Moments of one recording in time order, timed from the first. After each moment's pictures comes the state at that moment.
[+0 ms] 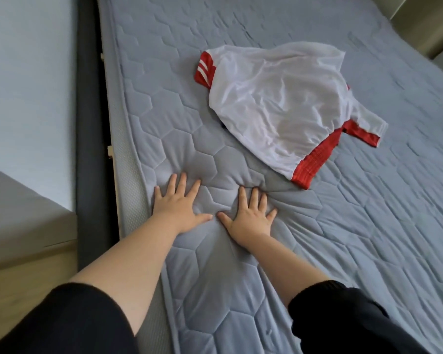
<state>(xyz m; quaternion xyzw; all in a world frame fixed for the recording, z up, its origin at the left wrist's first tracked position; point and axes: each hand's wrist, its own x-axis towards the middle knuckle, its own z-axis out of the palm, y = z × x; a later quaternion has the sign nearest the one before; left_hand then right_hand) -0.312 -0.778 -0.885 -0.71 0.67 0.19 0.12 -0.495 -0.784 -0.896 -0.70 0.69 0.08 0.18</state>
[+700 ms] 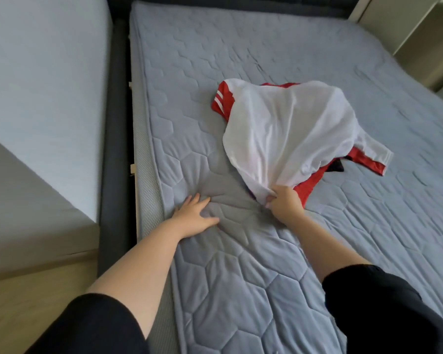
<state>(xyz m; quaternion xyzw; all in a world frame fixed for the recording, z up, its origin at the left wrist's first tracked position) -0.298 -0.786 -0.857 -0.70 0.59 0.40 -0.05 -0.531 -0.859 -0.824 -0.70 0.67 -0.09 0.23</state>
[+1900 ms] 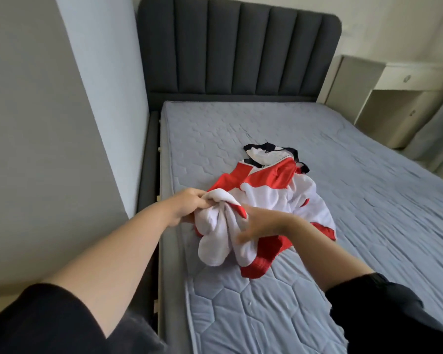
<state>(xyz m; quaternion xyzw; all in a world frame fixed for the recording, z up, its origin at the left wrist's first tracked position) -0.341 -0.635 -0.630 -0.58 0.47 0.56 -0.36 -0.547 -0.691 -0.644 -0.86 0.36 0.02 0.36</state>
